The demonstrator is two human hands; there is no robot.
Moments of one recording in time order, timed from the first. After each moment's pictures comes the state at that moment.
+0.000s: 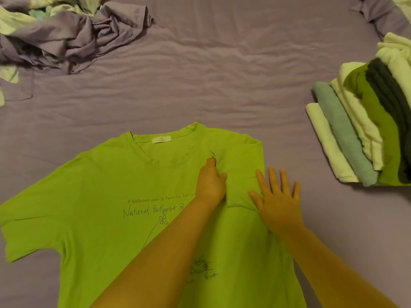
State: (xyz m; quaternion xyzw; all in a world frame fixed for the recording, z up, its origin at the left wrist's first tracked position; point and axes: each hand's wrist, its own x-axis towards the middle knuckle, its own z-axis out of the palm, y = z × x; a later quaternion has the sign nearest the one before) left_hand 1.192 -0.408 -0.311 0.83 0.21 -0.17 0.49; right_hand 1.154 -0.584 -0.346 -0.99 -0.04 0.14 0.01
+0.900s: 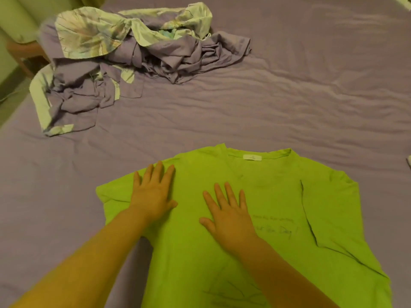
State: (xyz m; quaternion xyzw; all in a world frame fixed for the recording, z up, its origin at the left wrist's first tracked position) left_hand 1.099 -0.086 -0.291 0.97 0.14 -0.21 0.00; right_hand 1.125 -0.293 -0.327 -0.93 -0.31 0.18 0.02
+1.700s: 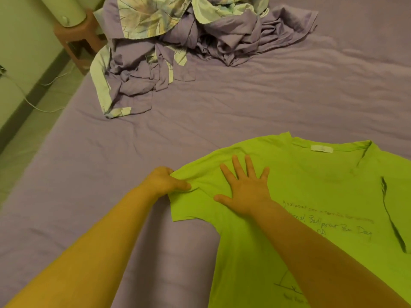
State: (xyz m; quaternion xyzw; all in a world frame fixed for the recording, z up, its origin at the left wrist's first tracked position) left_hand 1.053 0.034 -0.269 0.79 0.40 -0.24 0.40; right_hand 1.130 -0.170 -0.326 -0.91 -0.35 0.23 -0.04
